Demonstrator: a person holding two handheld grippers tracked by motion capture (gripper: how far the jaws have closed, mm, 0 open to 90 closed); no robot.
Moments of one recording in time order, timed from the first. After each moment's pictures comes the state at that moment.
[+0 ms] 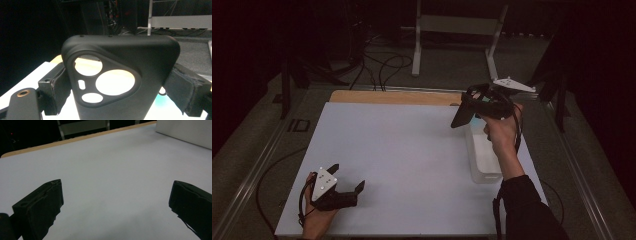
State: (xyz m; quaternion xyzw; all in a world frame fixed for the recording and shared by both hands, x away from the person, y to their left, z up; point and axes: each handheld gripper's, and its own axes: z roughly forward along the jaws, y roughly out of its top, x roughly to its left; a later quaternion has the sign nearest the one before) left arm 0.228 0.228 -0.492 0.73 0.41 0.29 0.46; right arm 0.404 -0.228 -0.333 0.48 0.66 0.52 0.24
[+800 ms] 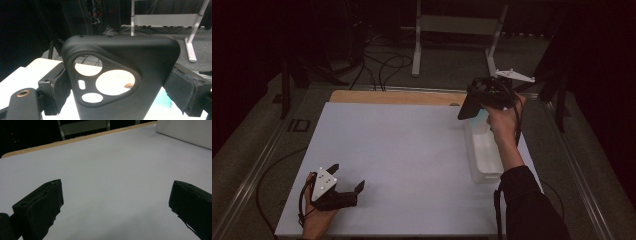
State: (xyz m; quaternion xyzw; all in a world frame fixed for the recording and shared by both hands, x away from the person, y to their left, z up) left arm 0.227 0.228 -0.492 0.73 0.41 0.29 0.46; right arm 0.434 -0.237 -0.331 0.52 0.65 0.48 0.28
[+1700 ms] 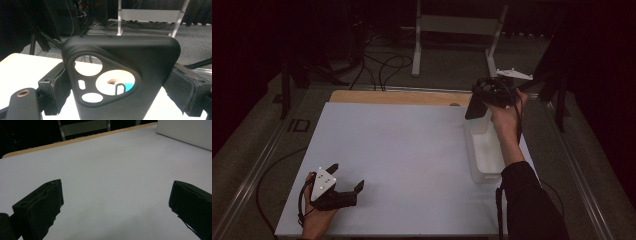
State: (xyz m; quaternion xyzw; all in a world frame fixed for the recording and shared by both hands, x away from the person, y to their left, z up) left arm 0.227 0.229 -0.492 0.73 0.41 0.29 0.46; right arm 0.451 -0.249 -0.342 0.54 0.66 0.43 0.31
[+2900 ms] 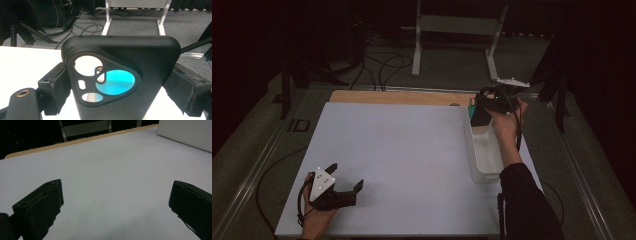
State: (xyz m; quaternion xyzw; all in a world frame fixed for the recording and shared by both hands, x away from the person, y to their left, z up) left arm 0.227 0.230 -0.491 0.73 0.41 0.29 0.47; right arm 0.463 -0.264 -0.380 0.58 0.65 0.38 0.31
